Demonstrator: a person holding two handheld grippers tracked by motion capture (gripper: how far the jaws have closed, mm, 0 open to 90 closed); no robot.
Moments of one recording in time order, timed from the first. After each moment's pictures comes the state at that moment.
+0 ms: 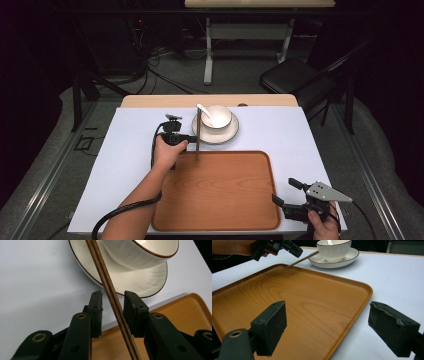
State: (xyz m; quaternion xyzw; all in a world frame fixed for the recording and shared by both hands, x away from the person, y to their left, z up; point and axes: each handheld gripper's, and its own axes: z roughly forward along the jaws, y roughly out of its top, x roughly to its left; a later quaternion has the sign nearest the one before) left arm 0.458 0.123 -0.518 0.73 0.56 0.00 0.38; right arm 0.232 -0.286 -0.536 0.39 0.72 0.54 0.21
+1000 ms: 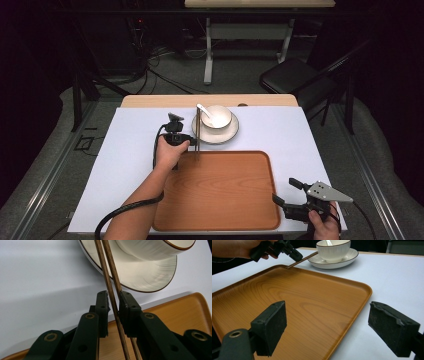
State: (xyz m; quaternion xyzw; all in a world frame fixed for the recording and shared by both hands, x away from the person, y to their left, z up) left arm 0.463 0.117 -0.522 0.72 0.61 -0.04 0.34; right arm 0.232 -0.287 -0.536 0.39 0.72 0.54 0.20
